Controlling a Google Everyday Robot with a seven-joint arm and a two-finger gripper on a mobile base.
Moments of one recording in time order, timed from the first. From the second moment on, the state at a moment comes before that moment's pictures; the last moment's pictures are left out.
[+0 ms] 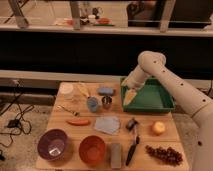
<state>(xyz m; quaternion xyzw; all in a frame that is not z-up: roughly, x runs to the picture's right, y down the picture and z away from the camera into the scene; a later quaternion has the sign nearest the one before) 0.119 0.022 0.803 -0.32 -0.19 0.07 0.93</state>
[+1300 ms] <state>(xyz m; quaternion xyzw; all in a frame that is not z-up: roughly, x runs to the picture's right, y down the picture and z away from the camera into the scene) 0.043 0.004 0.844 -0.31 -0.22 0.05 0.92</state>
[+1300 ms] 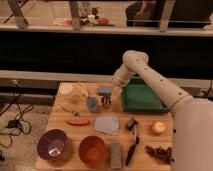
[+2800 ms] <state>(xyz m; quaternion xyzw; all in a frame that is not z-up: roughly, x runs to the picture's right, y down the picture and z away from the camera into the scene) -0.011 -0.034 0.879 -0.29 -0.25 0.03 0.92</state>
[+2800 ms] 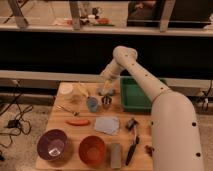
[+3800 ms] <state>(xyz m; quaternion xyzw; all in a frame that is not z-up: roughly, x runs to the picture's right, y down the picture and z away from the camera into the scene) -0.047 -0.049 0.917 -0.29 -0.26 0.02 0.92</state>
